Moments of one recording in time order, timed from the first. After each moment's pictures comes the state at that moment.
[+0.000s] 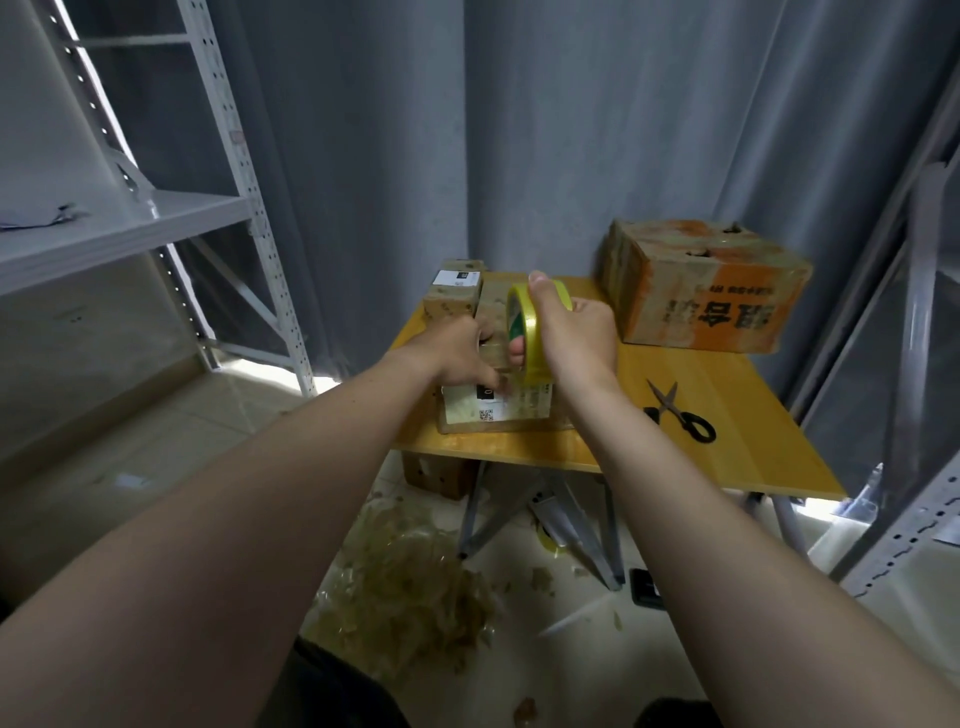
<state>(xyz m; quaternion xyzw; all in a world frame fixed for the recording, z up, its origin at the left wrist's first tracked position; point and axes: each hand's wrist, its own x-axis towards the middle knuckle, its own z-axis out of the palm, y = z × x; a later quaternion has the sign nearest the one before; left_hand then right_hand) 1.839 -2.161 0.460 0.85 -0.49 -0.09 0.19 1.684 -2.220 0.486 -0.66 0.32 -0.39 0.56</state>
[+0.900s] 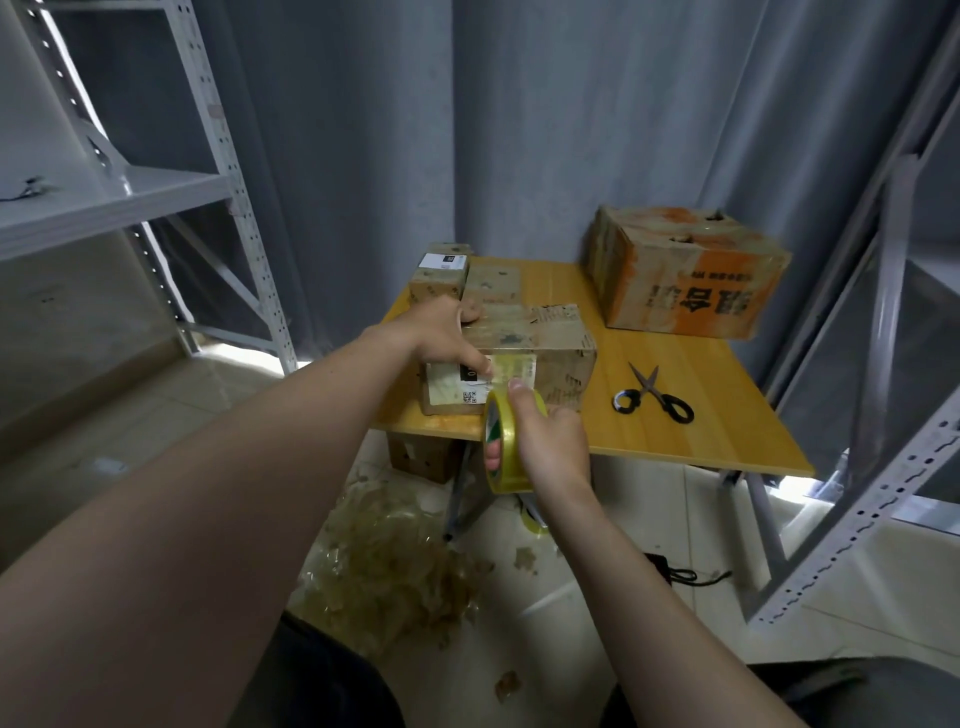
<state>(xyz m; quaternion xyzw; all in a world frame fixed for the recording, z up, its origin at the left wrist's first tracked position) 1.858 -2.167 0.453 0.85 -0.49 -0.11 0.18 1.639 -2.178 0.396 -0.61 0.40 -0.26 0.63</state>
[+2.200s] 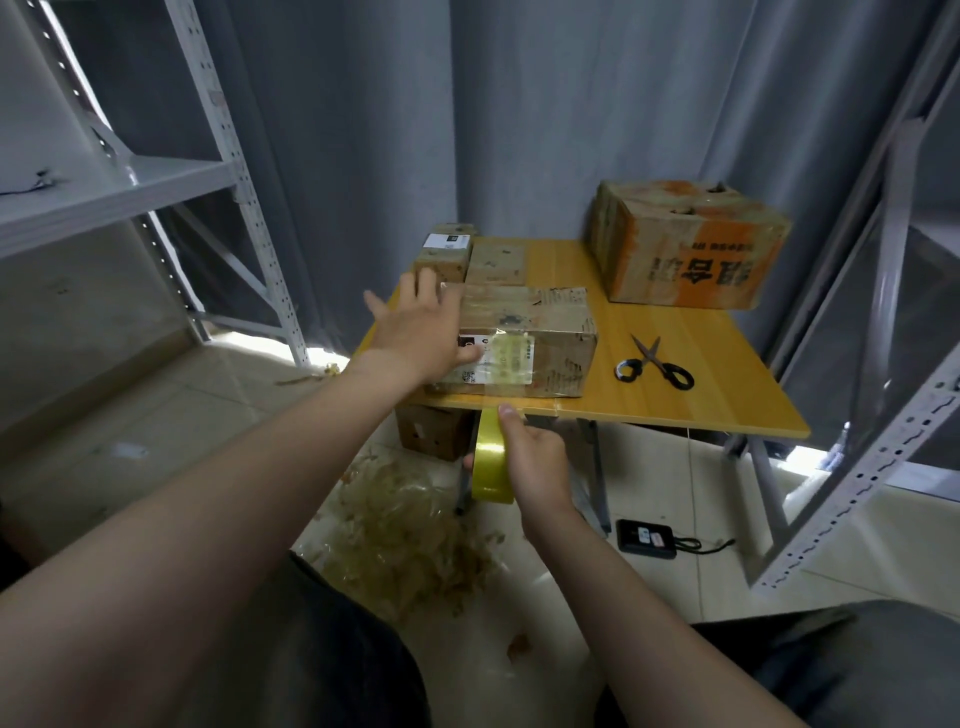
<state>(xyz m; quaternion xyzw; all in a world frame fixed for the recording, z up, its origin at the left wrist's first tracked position) 1.796 -2.112 0.444 0.89 -0.44 0.13 0.03 1.623 -2.142 0.356 -0.58 0.41 -0.22 0.67</state>
